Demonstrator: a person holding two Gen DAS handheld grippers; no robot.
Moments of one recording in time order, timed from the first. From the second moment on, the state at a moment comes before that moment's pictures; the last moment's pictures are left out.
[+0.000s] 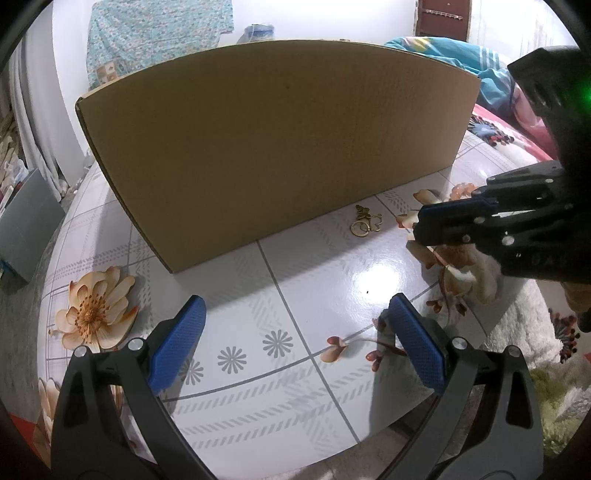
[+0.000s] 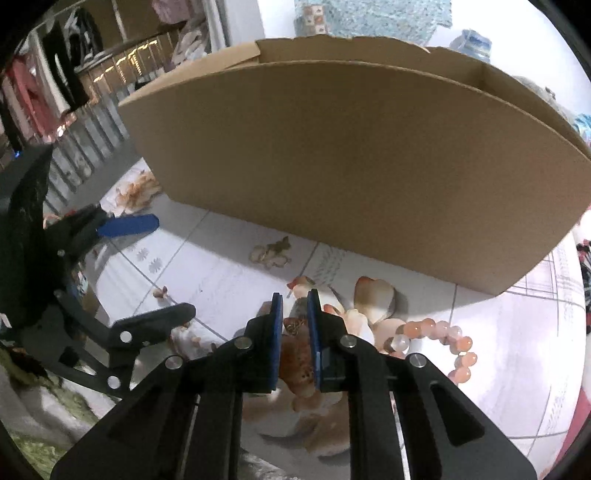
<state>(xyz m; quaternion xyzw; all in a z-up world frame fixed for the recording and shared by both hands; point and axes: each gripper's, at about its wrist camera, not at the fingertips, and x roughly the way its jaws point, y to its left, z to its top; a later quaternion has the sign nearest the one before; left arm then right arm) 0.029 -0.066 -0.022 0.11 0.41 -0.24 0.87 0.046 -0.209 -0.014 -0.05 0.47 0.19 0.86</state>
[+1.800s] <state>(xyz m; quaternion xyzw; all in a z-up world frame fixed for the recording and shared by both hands) 0.020 -0.166 -0.008 0.20 0.39 -0.36 0.82 0.015 -0.308 -0.005 0.19 0.38 0.16 0.89</state>
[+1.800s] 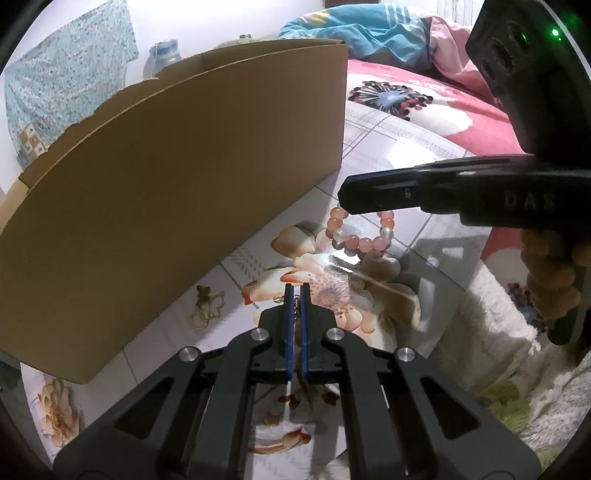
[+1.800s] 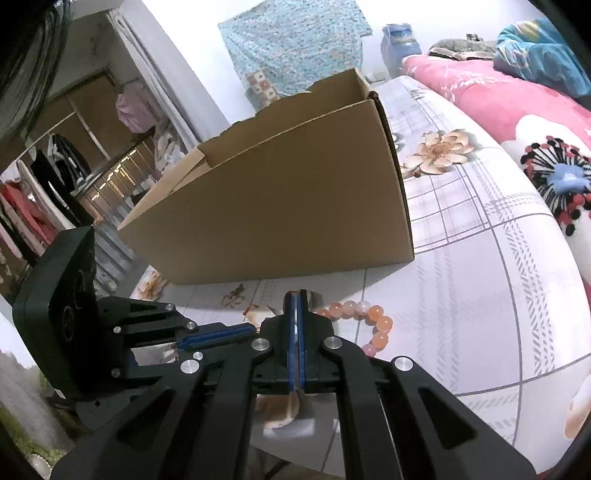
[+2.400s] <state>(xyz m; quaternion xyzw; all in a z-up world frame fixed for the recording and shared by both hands) 0.025 -0.103 0.029 0.14 0.37 -0.32 0.86 0.021 -0.279 0.009 0.15 0.38 0.18 0.90</state>
